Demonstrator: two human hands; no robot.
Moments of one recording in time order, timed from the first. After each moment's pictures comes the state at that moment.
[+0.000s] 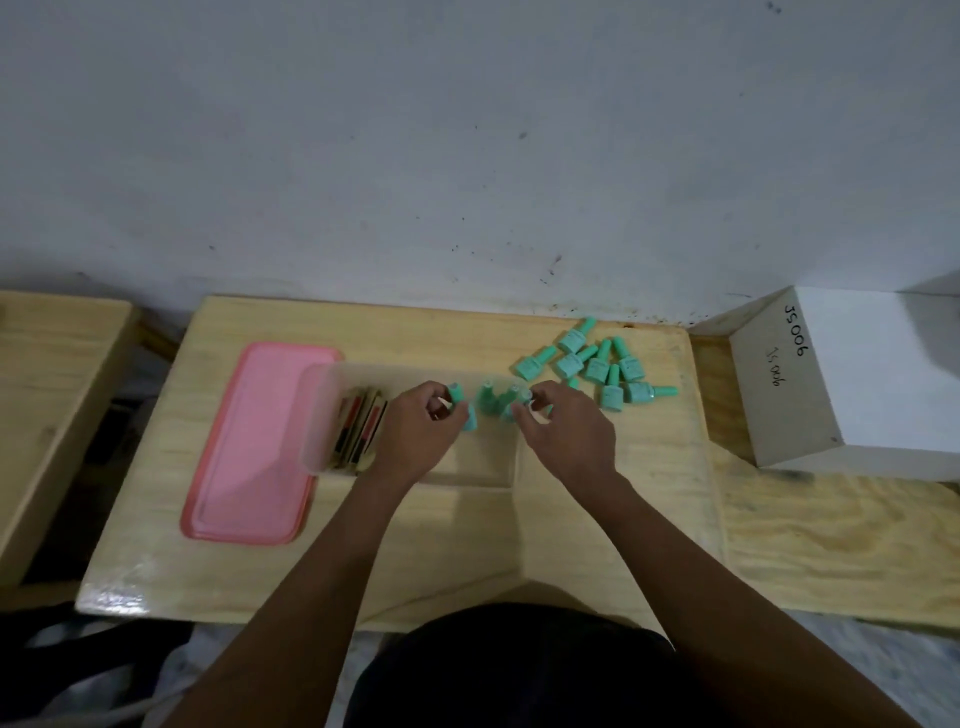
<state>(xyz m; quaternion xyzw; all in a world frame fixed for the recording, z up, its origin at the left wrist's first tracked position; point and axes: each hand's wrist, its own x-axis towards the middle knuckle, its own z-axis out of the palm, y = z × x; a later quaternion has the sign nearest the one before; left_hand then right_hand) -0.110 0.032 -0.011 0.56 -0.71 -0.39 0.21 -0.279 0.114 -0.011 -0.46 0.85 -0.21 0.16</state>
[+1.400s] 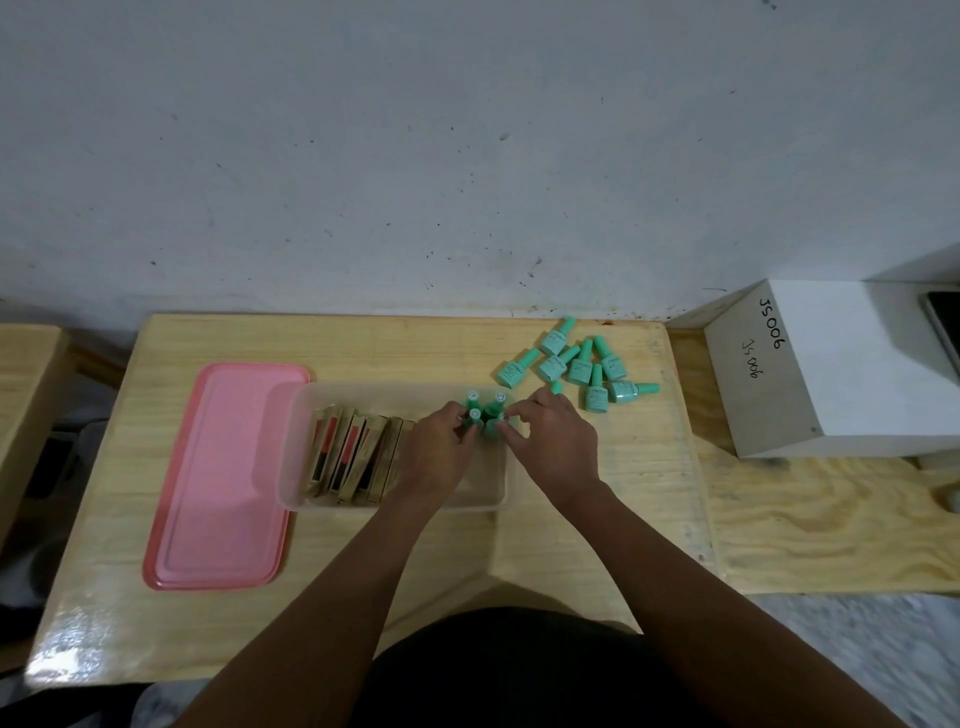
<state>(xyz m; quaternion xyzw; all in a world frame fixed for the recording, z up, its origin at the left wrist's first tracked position) -0.139 0.033 -0.062 0.50 -0.76 -0.37 0.15 -0.276 0.106 -0.031 -0.51 0.84 -0.14 0.12</state>
